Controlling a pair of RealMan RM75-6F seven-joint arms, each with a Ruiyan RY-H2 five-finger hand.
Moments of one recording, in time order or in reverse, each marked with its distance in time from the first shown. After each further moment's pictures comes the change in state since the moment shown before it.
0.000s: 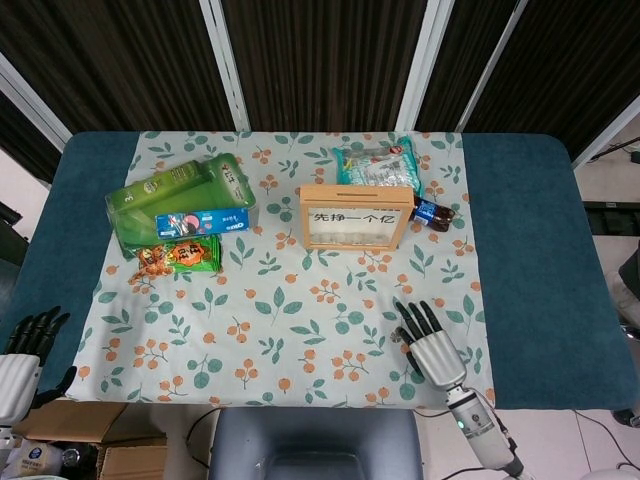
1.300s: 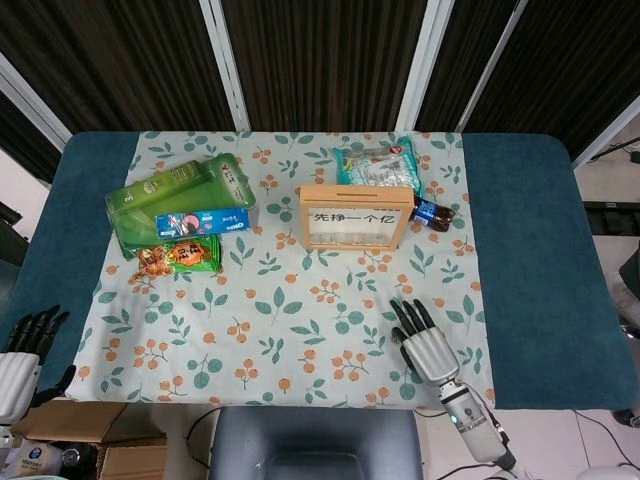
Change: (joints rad) left arm -0.004 0.006 -0.002 -0.004 -0.004 -0.007 0.004; right arm 0.015 -0.008 0.041 -0.020 -0.001 -0.073 0.004
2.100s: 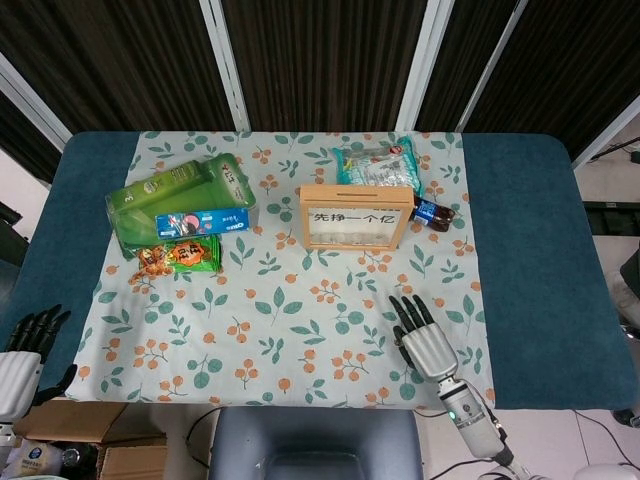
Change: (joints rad) left arm -0.006 -0.005 -0.001 0.004 -0.007 -0.015 0.000; right arm 0.011 -0.008 0.019 0.013 -0.002 0.004 -0.015
